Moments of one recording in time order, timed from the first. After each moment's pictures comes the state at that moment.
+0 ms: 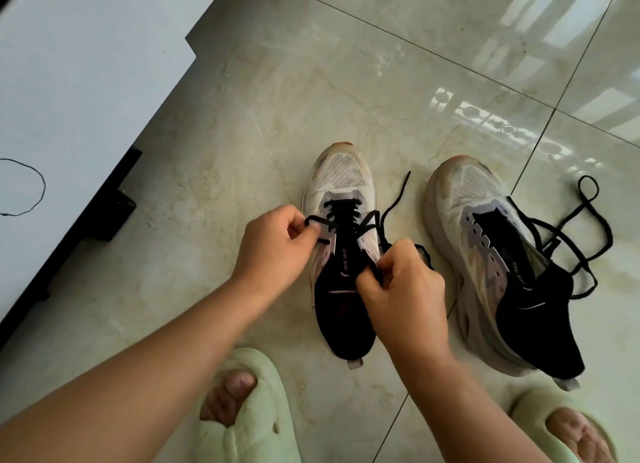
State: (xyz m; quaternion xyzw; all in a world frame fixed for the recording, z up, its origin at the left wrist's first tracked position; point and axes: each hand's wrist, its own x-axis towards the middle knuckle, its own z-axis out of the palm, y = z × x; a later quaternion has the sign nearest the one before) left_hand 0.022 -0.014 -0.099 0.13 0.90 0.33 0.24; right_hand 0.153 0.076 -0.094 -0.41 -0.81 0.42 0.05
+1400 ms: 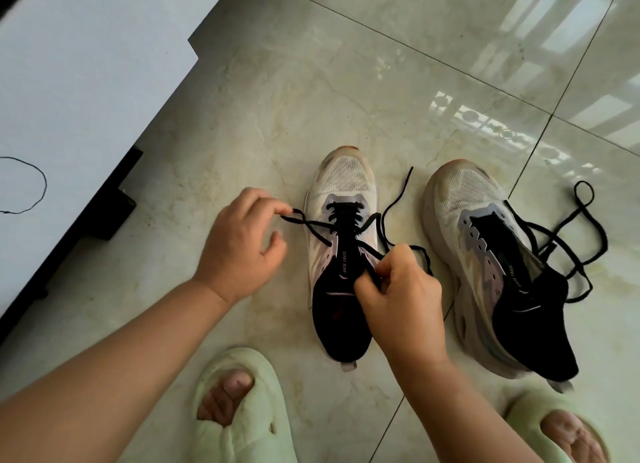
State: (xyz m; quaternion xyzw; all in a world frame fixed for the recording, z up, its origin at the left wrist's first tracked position) left_hand -0.003 -0.051 -0.102 0.39 0.88 0.25 0.08; right_hand 0.154 0.074 -0.092 -0.41 -0.80 0.42 0.04
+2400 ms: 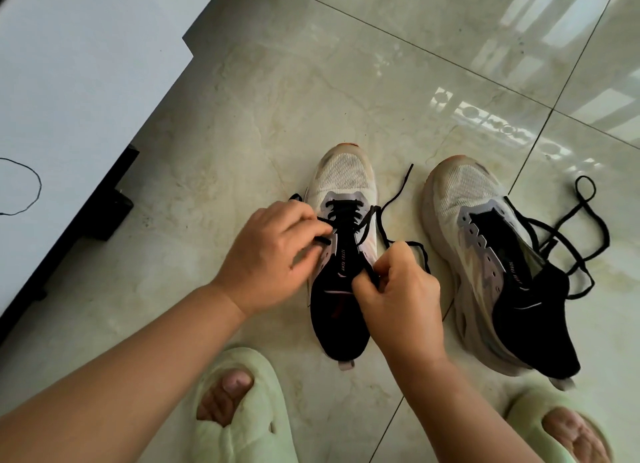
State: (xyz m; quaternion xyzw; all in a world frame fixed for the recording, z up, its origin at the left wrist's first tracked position) left_hand 0.016 -0.033 -0.093 0.51 0.83 0.21 0.11; right_hand 0.154 0.074 -0.093 -0.42 -0.80 0.42 0.04
